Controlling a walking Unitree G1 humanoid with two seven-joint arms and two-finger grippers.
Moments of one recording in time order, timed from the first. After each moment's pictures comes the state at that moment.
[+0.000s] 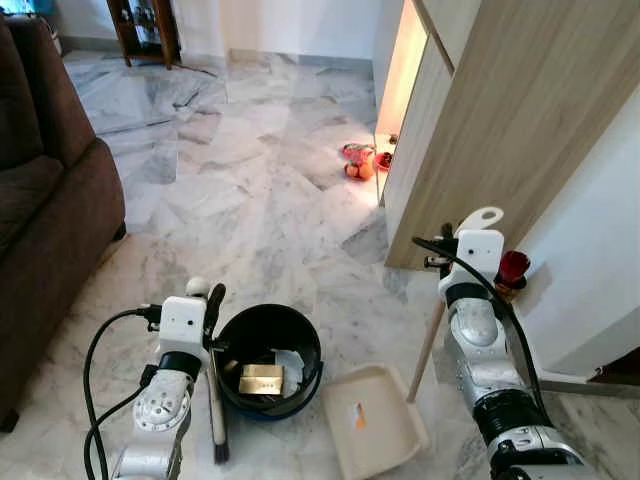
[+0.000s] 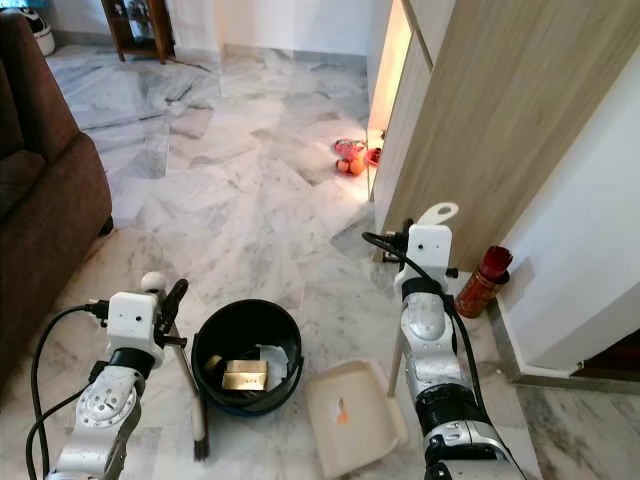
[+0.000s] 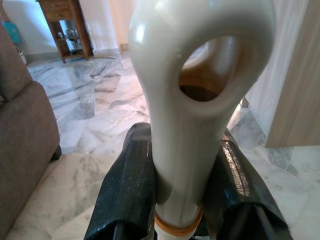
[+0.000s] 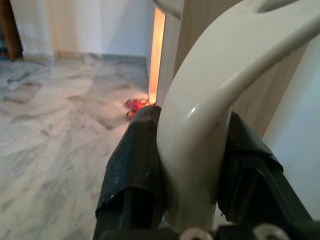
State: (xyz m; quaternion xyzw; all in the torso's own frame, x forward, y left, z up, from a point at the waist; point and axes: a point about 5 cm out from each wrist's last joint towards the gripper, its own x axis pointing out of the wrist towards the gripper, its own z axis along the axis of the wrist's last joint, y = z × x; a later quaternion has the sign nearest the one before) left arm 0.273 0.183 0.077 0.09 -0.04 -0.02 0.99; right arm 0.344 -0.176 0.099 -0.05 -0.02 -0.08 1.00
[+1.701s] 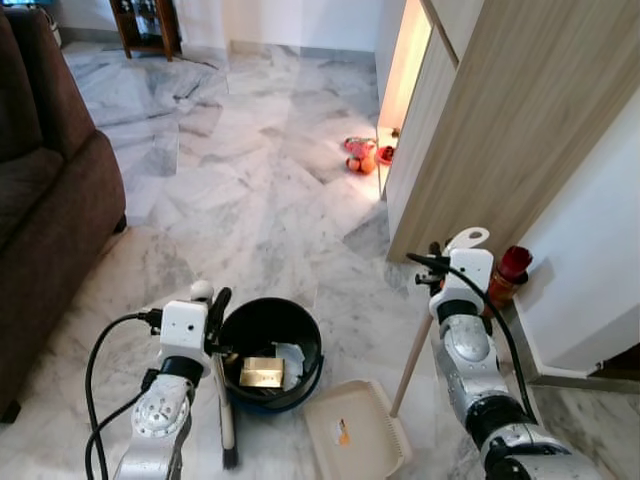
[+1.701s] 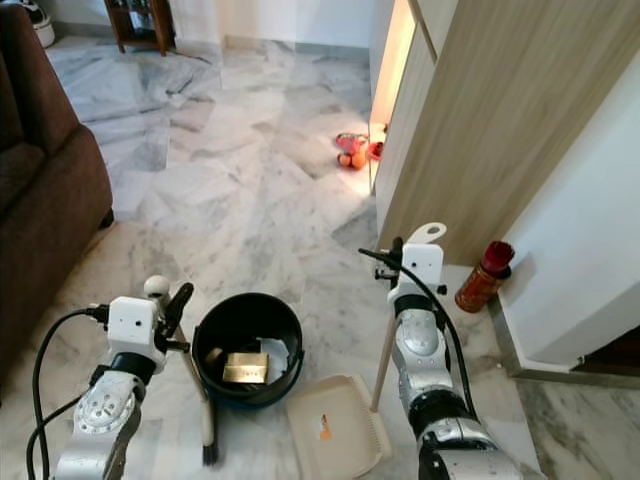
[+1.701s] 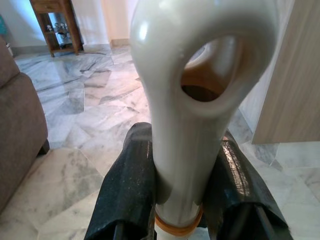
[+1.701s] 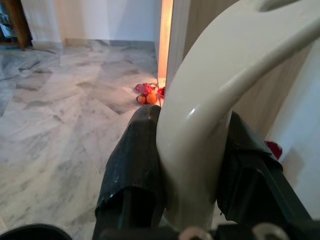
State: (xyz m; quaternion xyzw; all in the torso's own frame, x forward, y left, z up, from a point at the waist) left arm 0.269 0.180 0.082 0.08 -0.05 -0.04 1.00; right arm 0.339 -0.173 0.080 -0.02 -0.01 -0.07 1.00
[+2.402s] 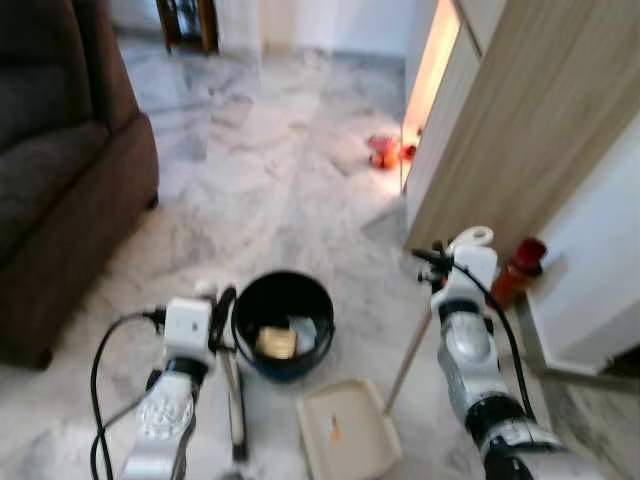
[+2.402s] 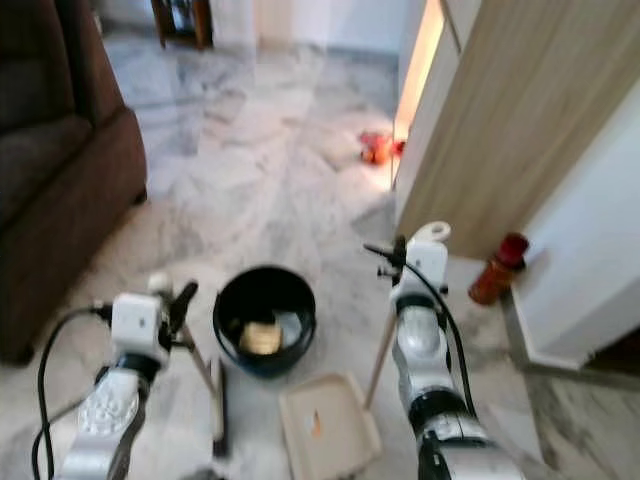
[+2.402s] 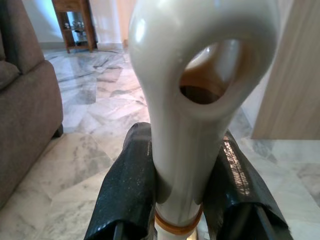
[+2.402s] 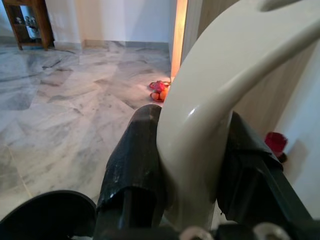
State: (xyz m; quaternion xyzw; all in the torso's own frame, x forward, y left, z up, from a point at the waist) left arm 0.268 0.177 0.082 0.07 -0.05 -0.04 1.00; right arm 0.341 -0.171 0.081 -0.01 -0.01 -0.07 1.00
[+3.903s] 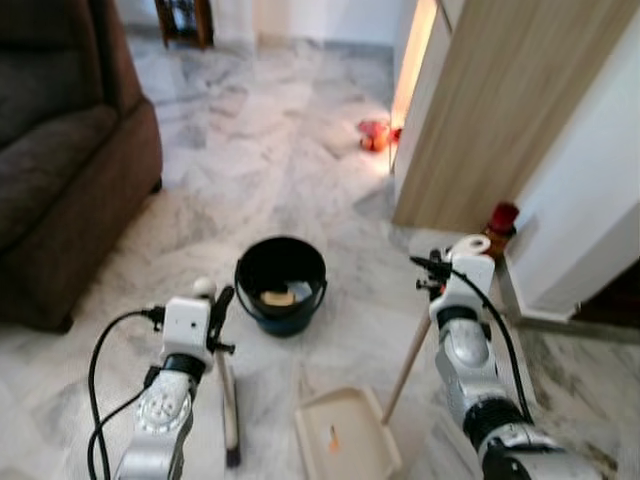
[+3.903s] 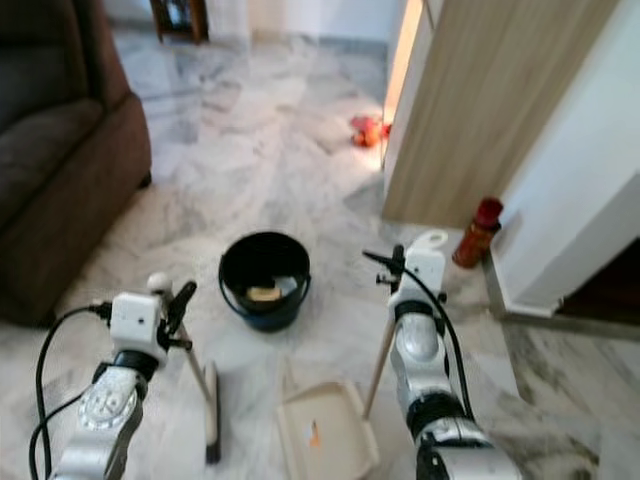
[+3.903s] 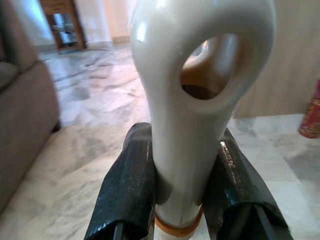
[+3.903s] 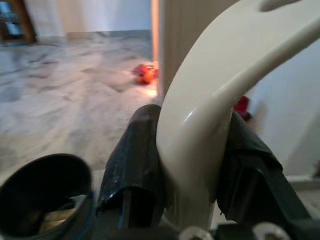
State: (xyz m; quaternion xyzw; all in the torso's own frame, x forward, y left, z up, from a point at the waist) left arm 0.271 0.180 0.082 0.08 -0.04 -0.04 1.00; right arm 0.337 -0.173 0.073 0.00 0.00 -0.08 1.00
